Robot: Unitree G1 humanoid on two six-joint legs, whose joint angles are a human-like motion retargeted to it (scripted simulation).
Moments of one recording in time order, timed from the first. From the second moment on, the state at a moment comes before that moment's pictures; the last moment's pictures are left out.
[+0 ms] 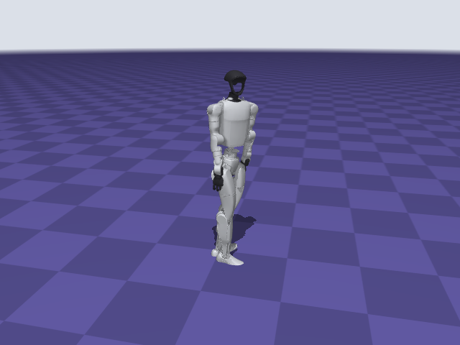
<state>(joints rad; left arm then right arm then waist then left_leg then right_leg) 0.17 0.02 0.20 1.53 0.30 0.17 -0.21 -0.15 -0.02 0.19 1.43 -0.56 0.18 0.35 -0.51 0.12 -0.15 -0.01 0.03 0.85 -0.01 -0.52 -0.01 -0.25 0.18 0.09 0.04 0.17 0.14</state>
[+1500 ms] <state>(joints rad) 0.20 -0.01 0.21 1.50 0.33 0.15 -0.27 -0.21 -0.02 0.19 1.48 -0.55 0.18 0.31 -0.61 0.23 -0.15 -0.06 0.05 0.87 0.00 -0.54 -0.06 -0.29 0.18 0.02 0.01 0.15 0.18</state>
